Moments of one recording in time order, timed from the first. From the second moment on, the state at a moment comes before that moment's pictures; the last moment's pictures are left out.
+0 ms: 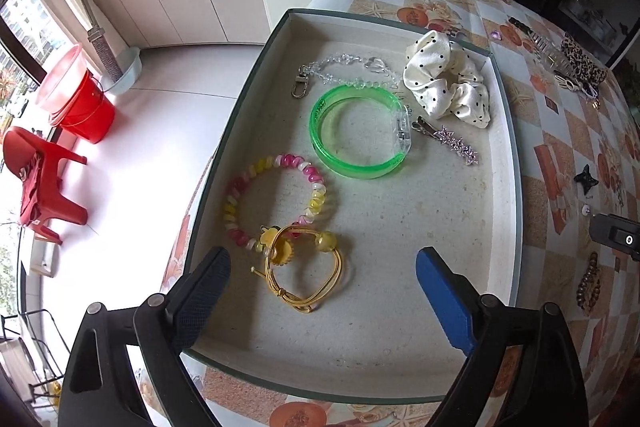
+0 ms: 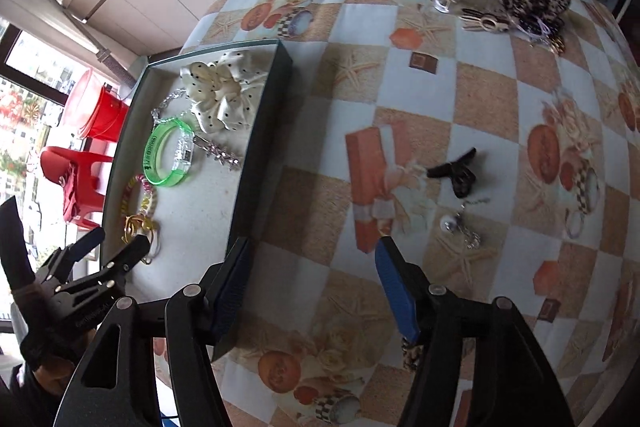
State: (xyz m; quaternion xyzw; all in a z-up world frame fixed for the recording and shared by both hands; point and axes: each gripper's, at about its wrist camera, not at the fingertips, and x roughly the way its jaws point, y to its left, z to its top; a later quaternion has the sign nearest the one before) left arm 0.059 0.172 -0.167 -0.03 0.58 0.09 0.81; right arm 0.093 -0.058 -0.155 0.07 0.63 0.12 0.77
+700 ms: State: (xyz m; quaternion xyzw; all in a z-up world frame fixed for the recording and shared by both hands) left arm 0.075 0.085 -0.139 0.05 0.56 0.02 0.83; right arm 0.034 -0.164 -0.172 0.14 0.63 0.04 0.76
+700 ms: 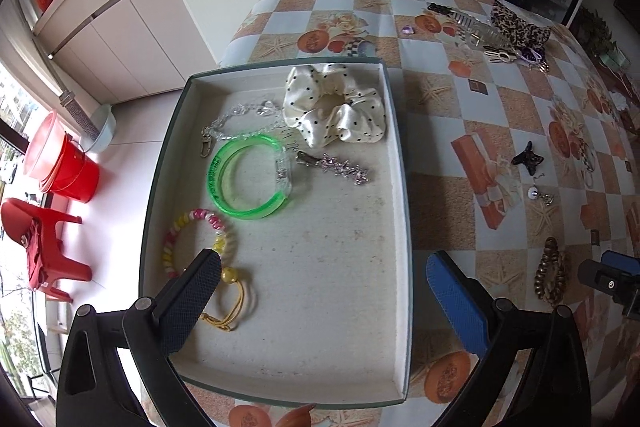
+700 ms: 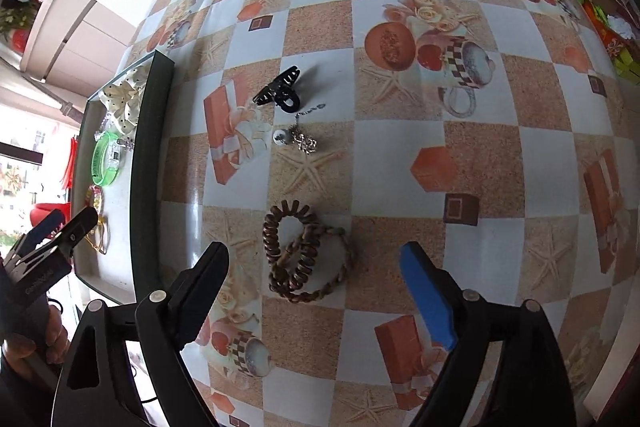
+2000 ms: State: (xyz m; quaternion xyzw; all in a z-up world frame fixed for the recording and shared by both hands) left arm 0.165 -0.075 -0.186 0.05 0.60 -0.11 0.79; right arm 0.026 -0.144 -0.204 0.01 0.61 0.04 0.79
